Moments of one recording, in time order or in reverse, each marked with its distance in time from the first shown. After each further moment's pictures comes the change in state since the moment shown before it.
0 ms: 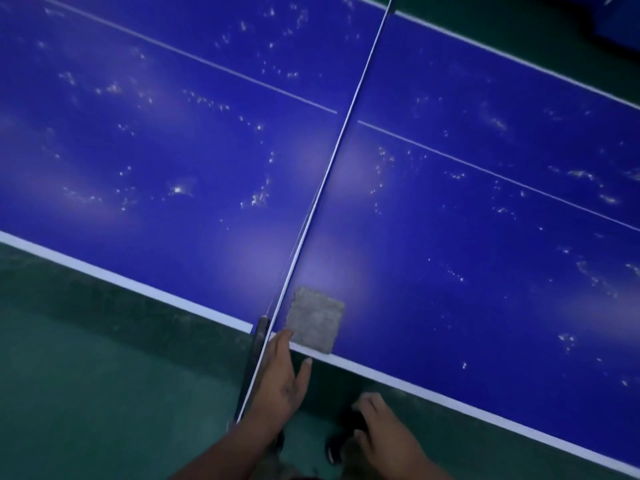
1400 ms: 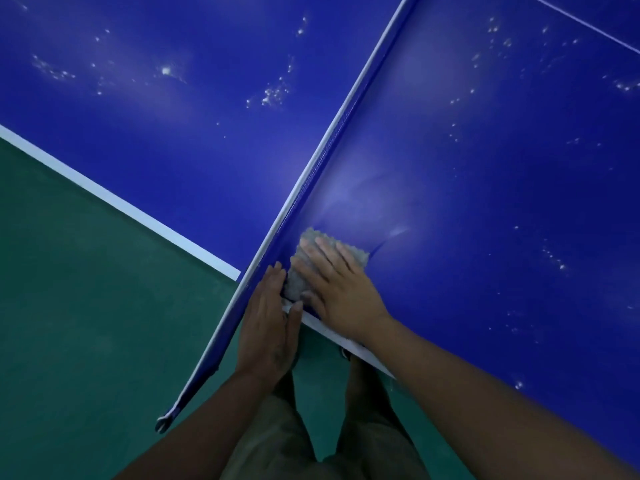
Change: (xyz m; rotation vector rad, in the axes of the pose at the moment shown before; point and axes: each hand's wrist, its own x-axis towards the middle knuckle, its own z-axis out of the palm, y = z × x) left_hand 0.036 -0.007 0.057 0.096 0.201 -0.126; right_hand 0.234 0.001 -0.036 -0.392 0.329 -0.784
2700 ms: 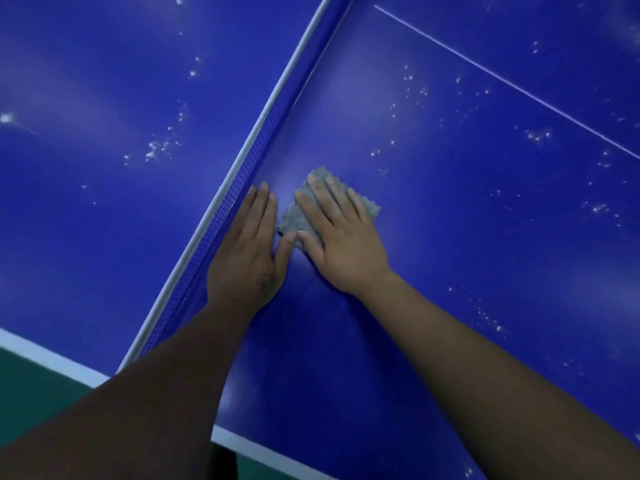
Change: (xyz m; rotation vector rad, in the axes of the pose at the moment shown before) left_hand 0.236 0.107 0.056 0.395 0.190 0.470; right_hand 0.070 0.195 -0.076 -0.136 0.201 0.294
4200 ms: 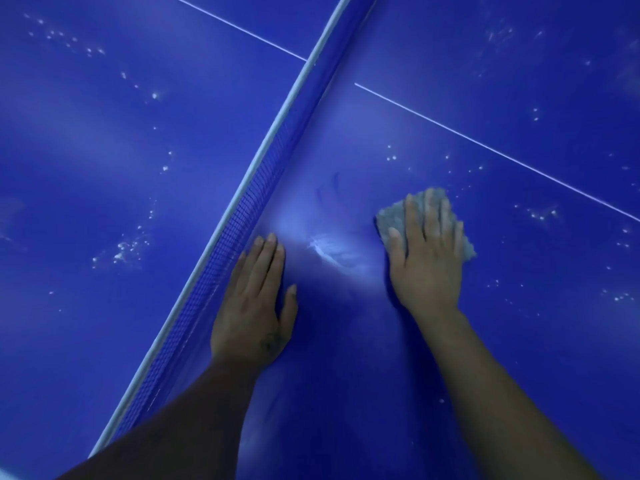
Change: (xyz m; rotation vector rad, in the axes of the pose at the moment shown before) left_hand 0.079 0.028 0.028 -0.050 0.023 -0.003; right_hand 0.054 0.153 -0.038 -0.060 -0.049 0.584
